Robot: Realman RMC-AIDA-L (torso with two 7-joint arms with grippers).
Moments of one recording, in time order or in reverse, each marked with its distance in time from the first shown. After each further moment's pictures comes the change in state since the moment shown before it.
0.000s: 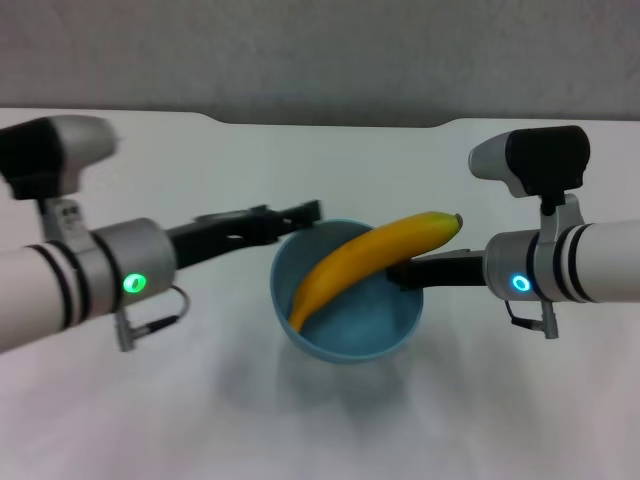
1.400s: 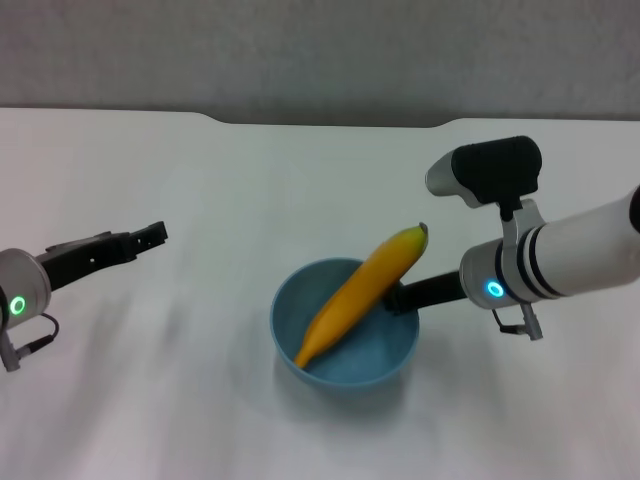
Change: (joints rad) left arm 0.037 -0.005 -0.225 0.163 0.183 0.090 0.014; right arm 0.238 0.018 -0.075 -0.328 0.041 0.012 0.000
